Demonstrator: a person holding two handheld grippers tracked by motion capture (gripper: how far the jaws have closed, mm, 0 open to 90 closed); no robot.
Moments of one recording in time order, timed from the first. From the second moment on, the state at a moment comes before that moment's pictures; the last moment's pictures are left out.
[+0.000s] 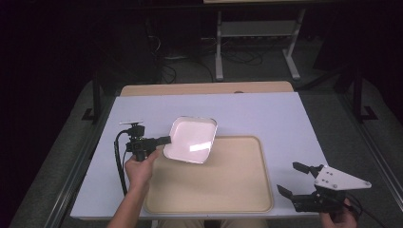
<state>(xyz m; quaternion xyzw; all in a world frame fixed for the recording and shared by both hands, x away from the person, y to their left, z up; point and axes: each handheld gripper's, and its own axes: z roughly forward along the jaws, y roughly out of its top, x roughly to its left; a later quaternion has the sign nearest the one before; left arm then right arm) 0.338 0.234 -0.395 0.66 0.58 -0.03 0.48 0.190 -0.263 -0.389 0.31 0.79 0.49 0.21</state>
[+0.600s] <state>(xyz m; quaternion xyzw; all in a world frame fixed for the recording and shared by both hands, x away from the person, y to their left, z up) 0.313 0.222 -0.405 0.66 0.59 -0.03 0.47 0.190 -0.261 -0.390 0.31 0.79 0.49 0.21</state>
